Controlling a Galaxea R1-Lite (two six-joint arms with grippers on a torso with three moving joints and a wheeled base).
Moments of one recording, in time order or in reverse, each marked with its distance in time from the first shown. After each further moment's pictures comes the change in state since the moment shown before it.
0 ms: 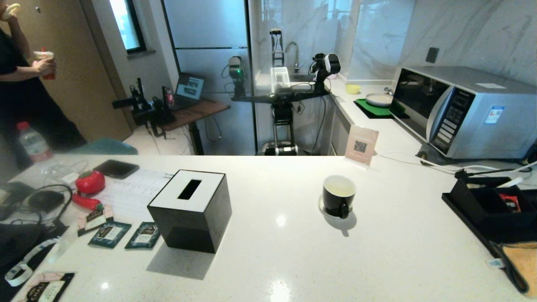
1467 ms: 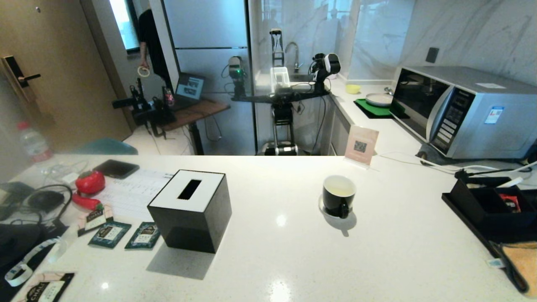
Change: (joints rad) left arm 0.000 0.000 0.000 0.000 0.000 -0.002; right arm 0.000 0.000 0.000 0.001 0.000 0.008
